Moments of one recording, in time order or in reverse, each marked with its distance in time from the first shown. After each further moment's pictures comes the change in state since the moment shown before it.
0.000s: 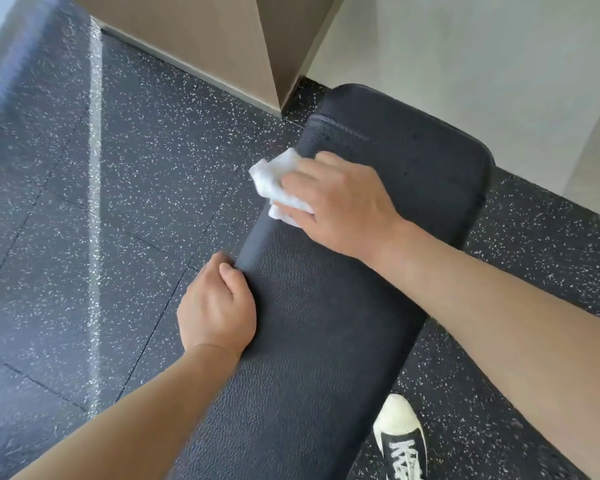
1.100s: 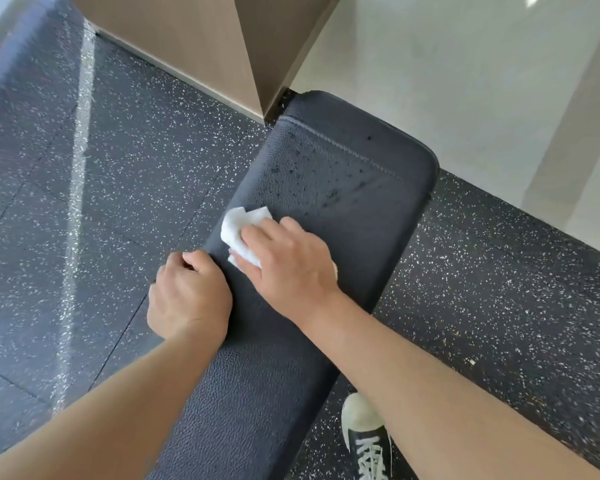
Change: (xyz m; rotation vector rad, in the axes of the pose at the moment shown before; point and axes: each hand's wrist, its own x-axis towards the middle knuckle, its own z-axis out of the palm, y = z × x) left_hand -0.015 0.017 0.012 0.057 0.146 -0.426; right_hand -0.068 -0.075 0.000 0.082 -0.022 0.238
